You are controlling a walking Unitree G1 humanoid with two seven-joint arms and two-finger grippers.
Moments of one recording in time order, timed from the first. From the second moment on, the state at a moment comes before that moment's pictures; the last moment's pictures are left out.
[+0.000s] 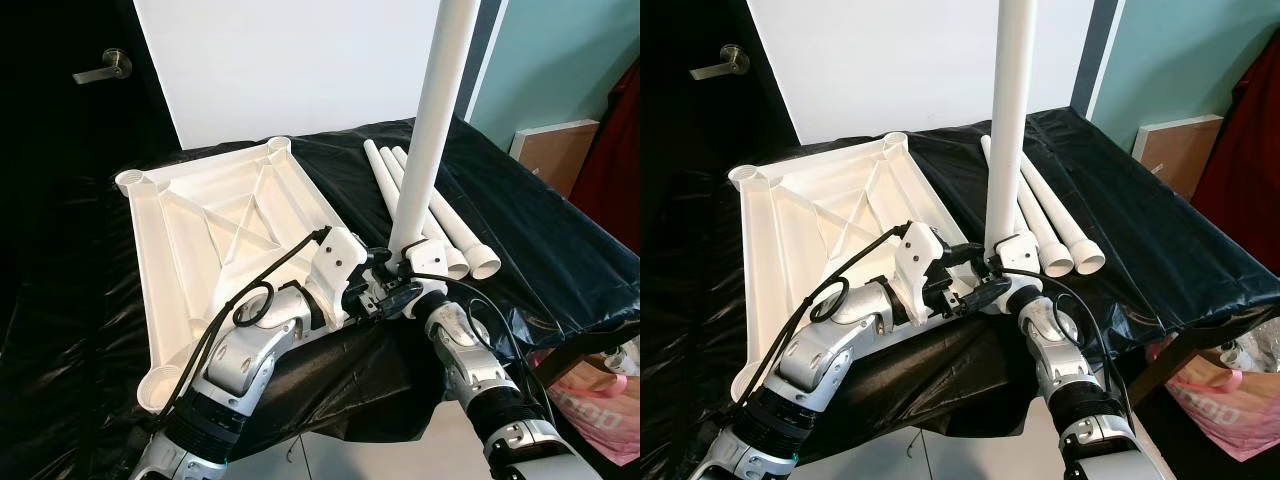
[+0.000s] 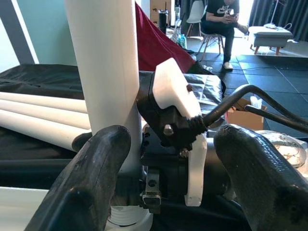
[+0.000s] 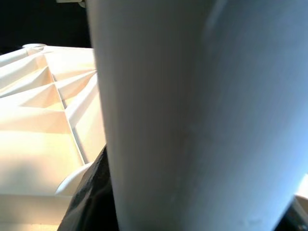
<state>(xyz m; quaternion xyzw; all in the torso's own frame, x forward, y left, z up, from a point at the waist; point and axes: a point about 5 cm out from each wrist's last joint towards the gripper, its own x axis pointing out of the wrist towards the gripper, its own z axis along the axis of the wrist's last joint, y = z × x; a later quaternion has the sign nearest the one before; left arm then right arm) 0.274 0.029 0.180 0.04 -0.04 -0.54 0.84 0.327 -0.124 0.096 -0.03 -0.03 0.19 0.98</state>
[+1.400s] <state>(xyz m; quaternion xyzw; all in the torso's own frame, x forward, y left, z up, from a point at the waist) 0.309 0.052 0.217 0.03 -0.08 -0.50 0.86 0.328 -0.169 0.149 0.02 -0.08 0.21 0.98</state>
